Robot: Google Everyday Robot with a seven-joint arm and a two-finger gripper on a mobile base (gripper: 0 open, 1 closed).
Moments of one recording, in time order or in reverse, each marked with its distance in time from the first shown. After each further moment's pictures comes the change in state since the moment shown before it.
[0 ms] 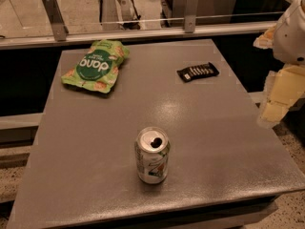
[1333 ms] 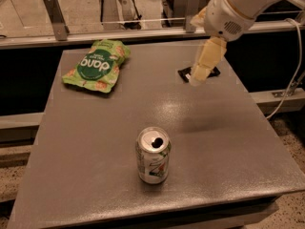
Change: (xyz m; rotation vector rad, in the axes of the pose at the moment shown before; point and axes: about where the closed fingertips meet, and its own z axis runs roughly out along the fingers) arm -0.119 -0.091 0.063 -0.002 -0.290 -0.119
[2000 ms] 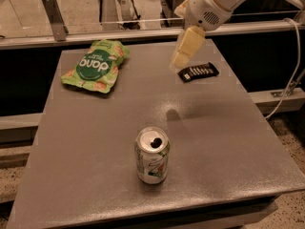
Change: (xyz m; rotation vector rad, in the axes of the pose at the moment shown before) arm -0.047 -0.035 0.023 0.015 -0.119 -0.003
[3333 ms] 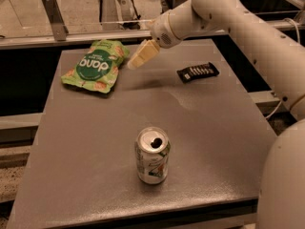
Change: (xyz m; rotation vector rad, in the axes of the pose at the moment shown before) arm -0.039 -0.067 0.141 0.034 -0.315 0.169
